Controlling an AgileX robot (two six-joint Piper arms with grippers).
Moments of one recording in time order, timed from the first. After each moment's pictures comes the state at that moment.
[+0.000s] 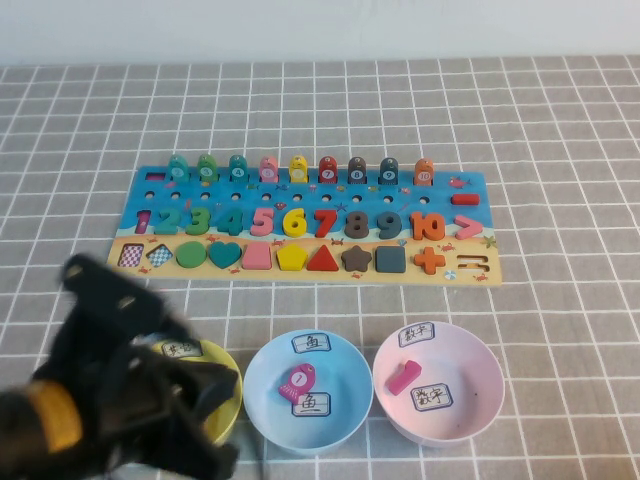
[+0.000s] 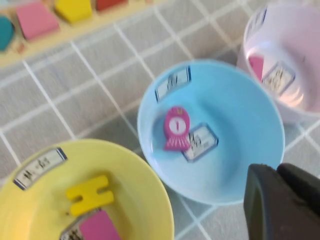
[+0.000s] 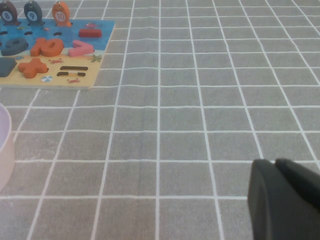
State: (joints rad) right arm 0.01 -0.01 0.03 0.14 0.39 -0.08; left arm -0.73 0.96 -0.57 -0.12 0.40 -0.06
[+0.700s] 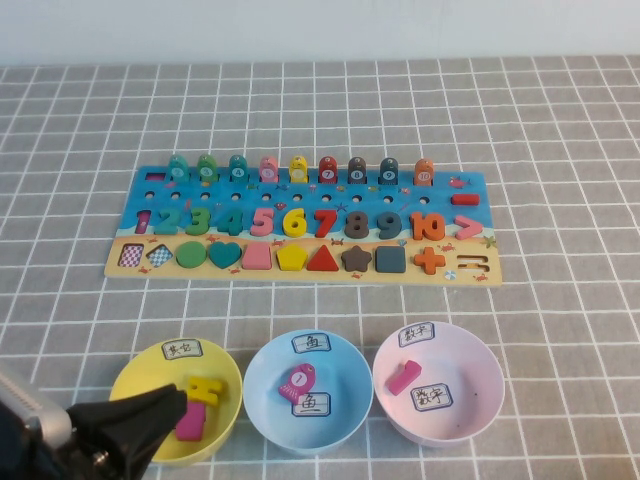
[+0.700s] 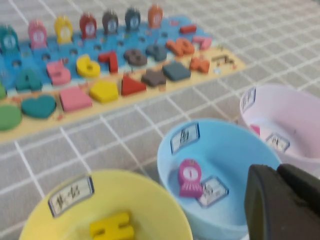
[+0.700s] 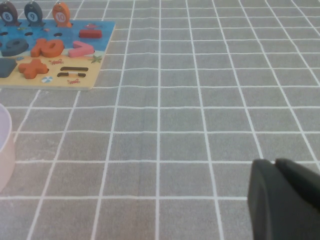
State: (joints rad) right arm 0.01 -0.01 0.03 0.14 0.39 -0.08; left arm -0.73 0.61 -0.20 -0.11 -0.01 -0.05
